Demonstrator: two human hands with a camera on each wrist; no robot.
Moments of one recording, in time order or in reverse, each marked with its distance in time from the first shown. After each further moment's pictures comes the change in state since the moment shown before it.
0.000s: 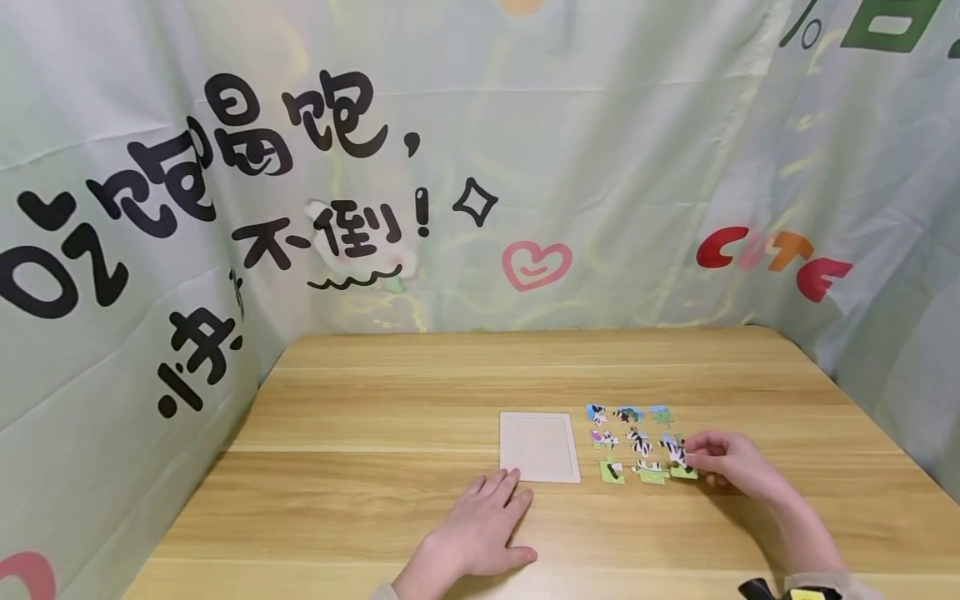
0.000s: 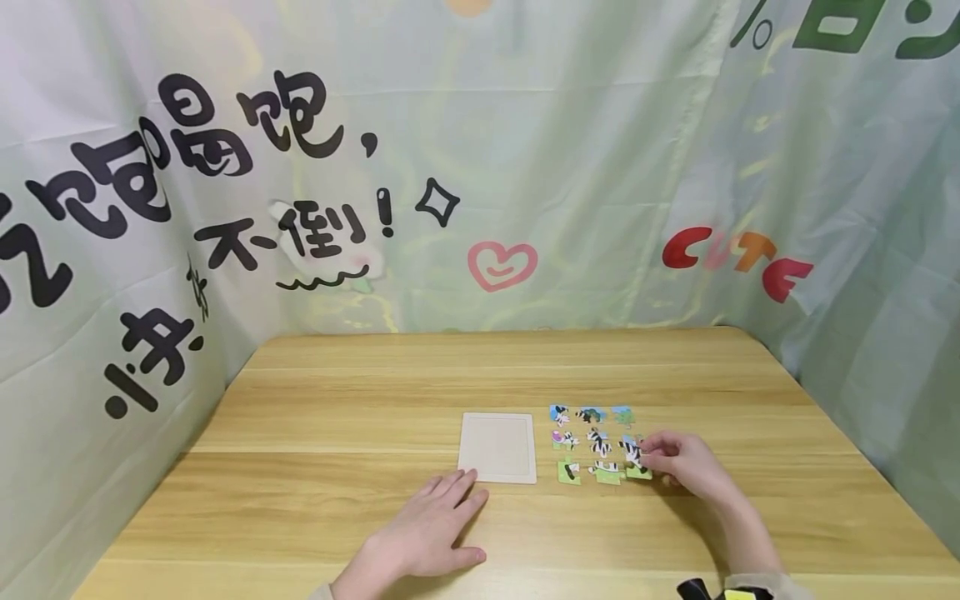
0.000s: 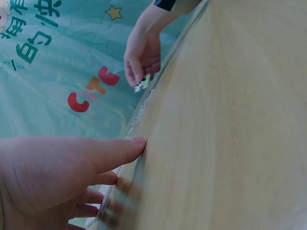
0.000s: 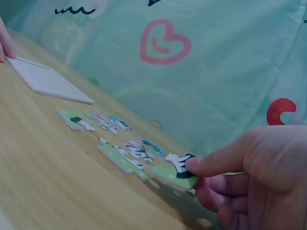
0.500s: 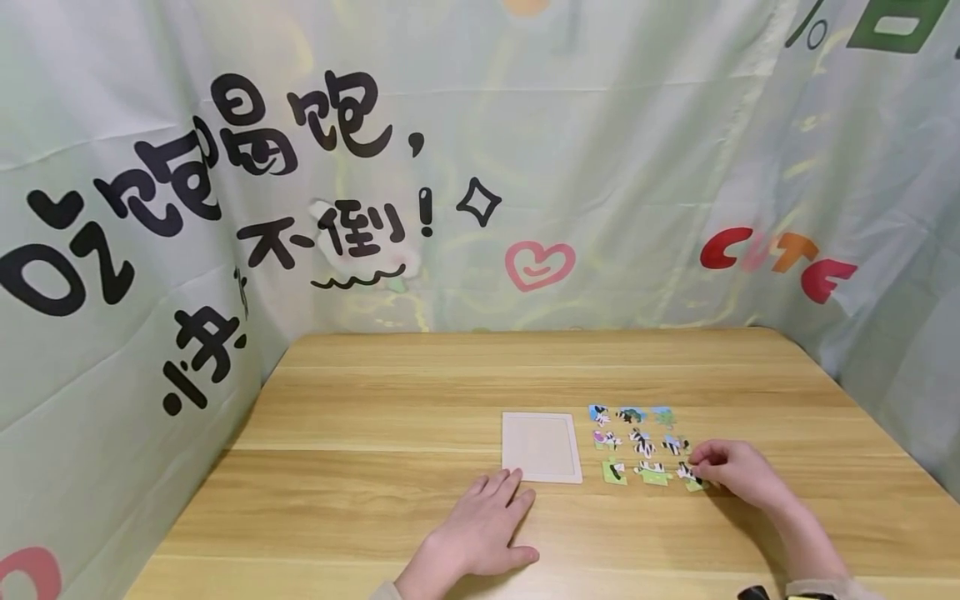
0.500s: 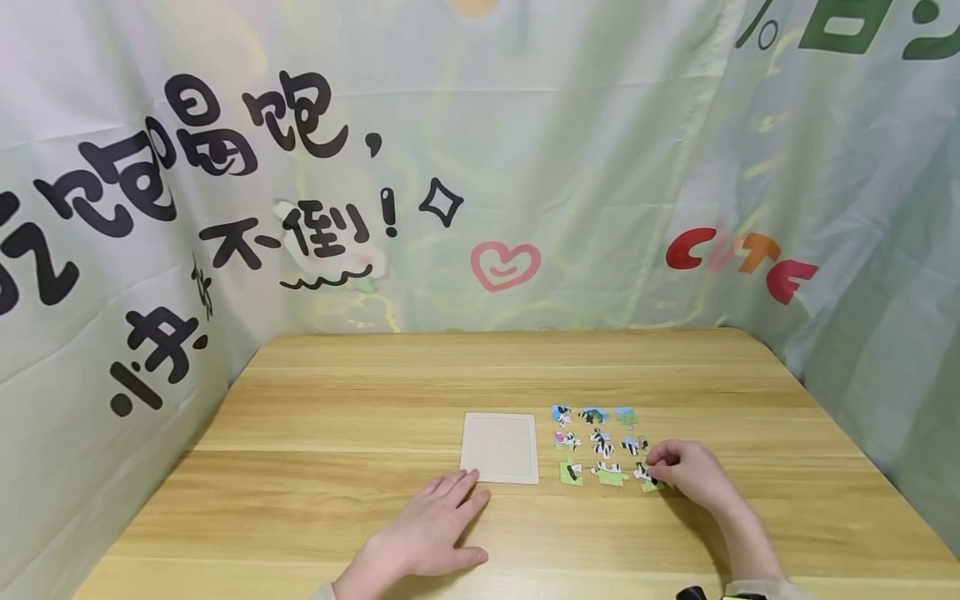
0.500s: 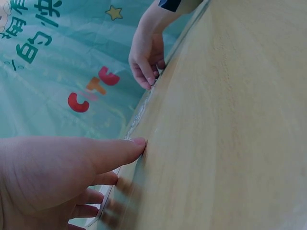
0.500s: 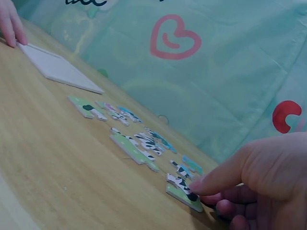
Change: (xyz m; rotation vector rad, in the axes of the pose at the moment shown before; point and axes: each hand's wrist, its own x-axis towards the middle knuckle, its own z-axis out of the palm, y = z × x) left_hand 0.000 0.000 -0.001 0.007 -0.011 -0.005; right_hand -0.003 0.008 0.002 -0.271 0.080 -0.019
